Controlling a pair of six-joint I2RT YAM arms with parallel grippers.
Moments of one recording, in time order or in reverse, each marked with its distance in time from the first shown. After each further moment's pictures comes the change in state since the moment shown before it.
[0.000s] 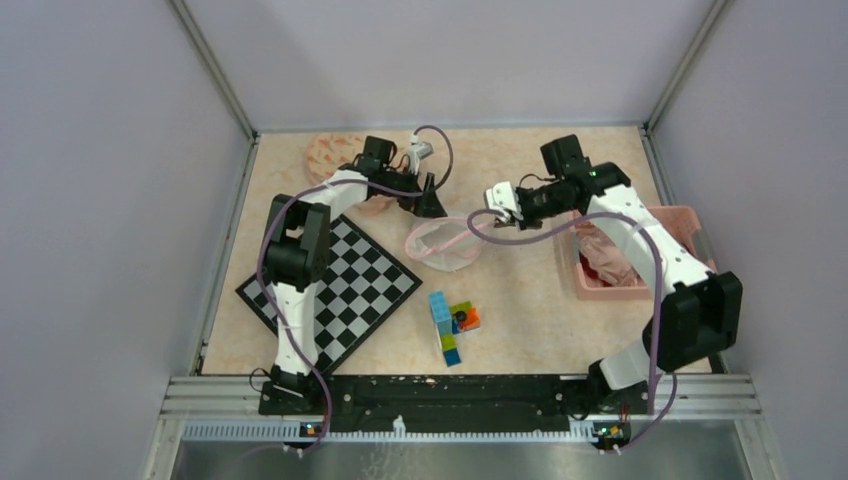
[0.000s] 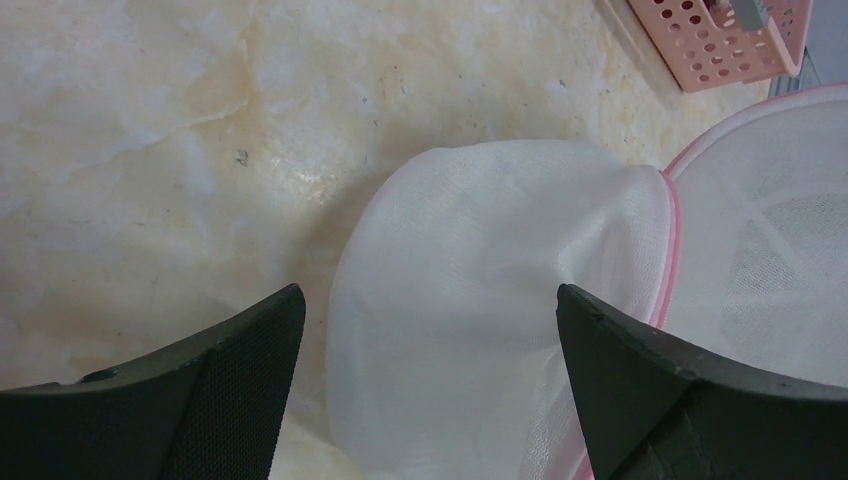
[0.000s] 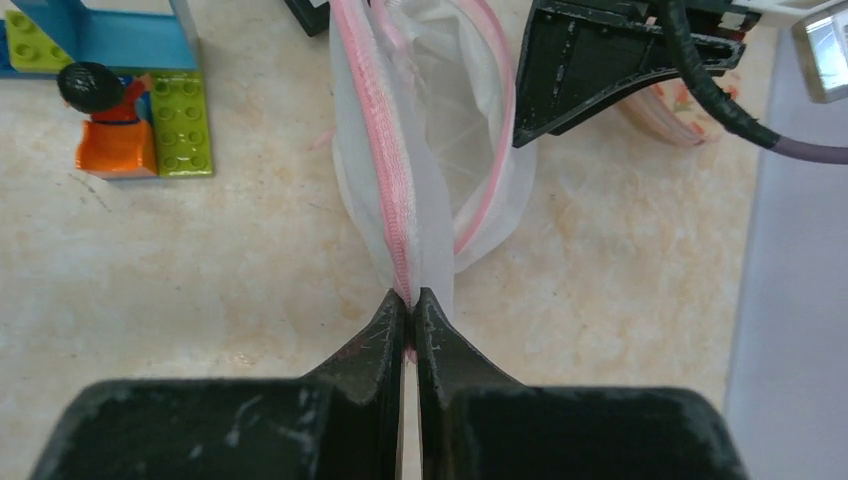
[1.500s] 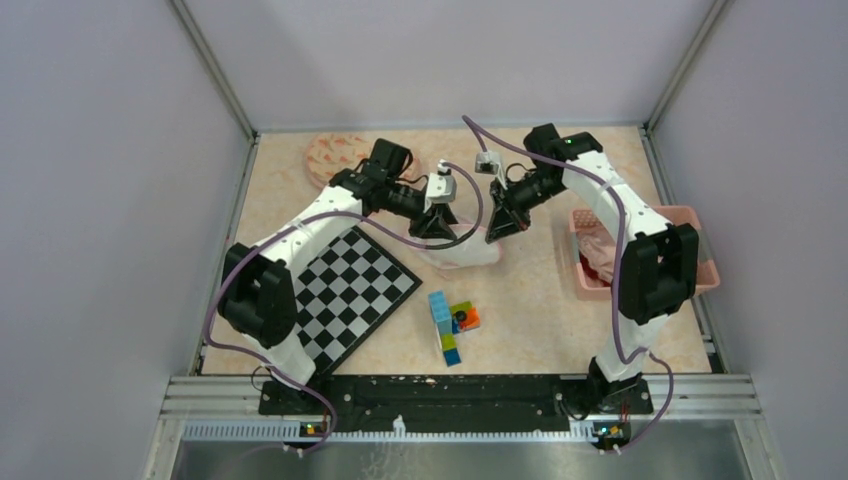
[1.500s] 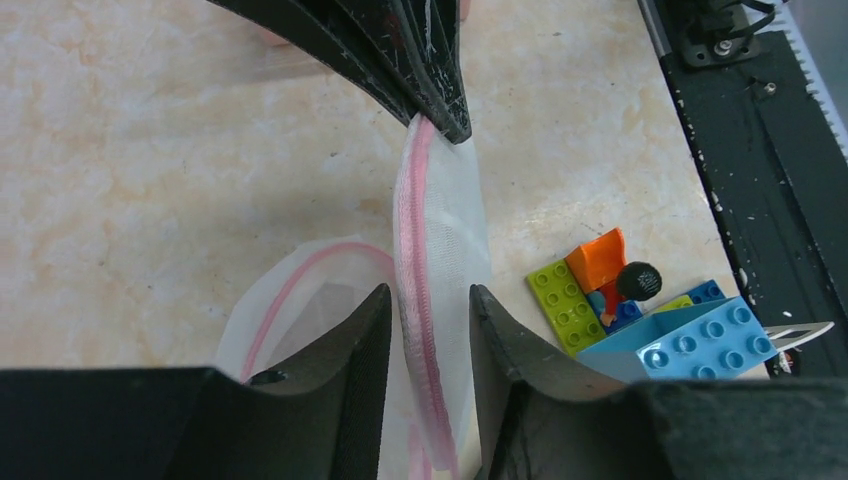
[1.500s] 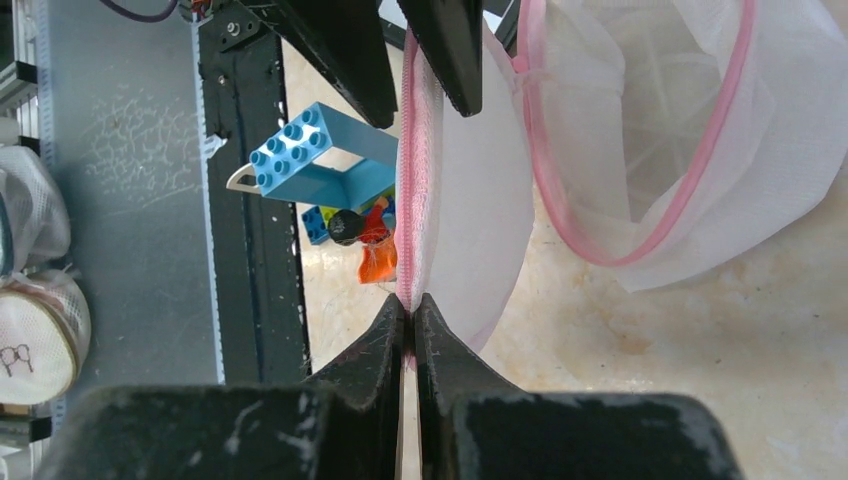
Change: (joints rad) left arm -0.200 -0.447 -0.150 -0.286 0.119 0.756; right arm -0.022 0.349 0.349 -0.411 -0.177 0.581
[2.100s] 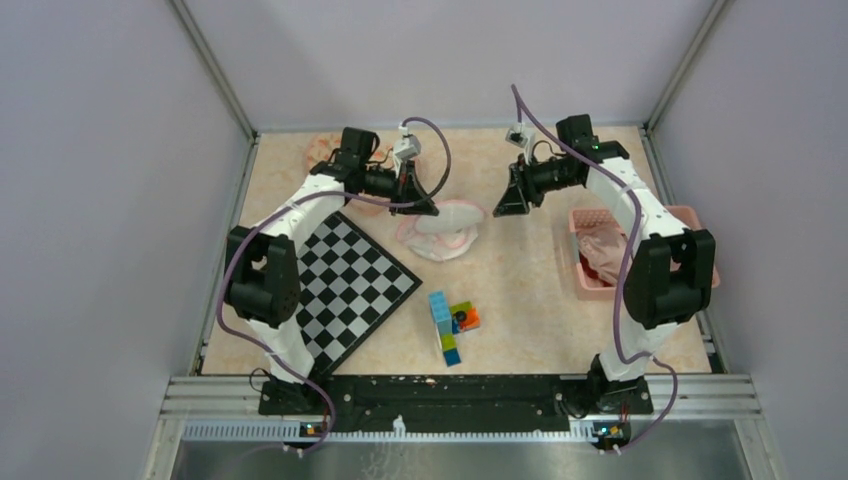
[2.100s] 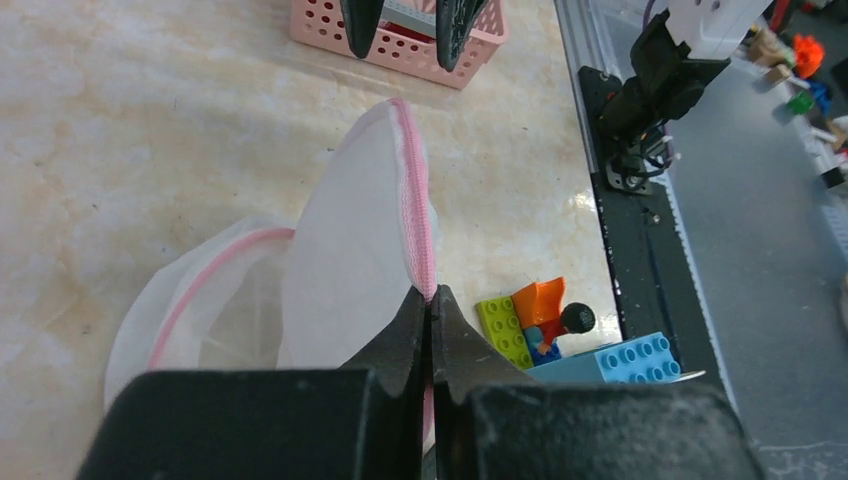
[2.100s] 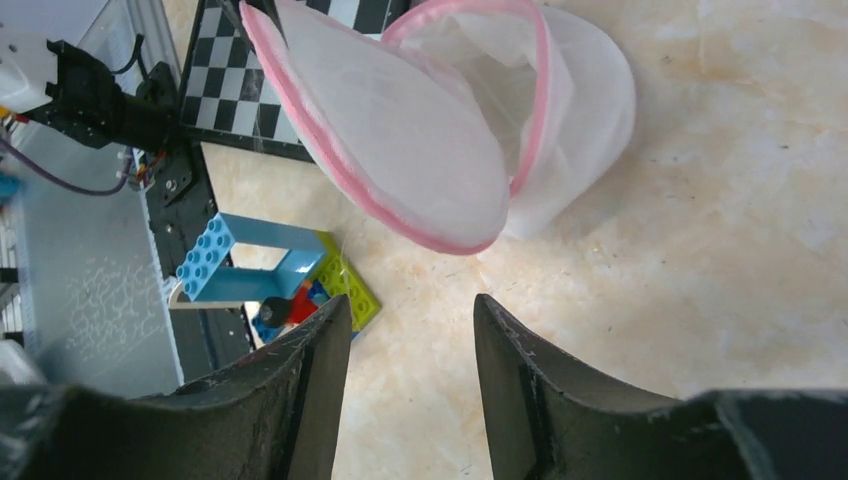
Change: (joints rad) left arm 0.177 0.095 0.011 0.170 0.225 -0.406; right arm -0.134 -0.054 -0.126 0.408 -0.014 0.378
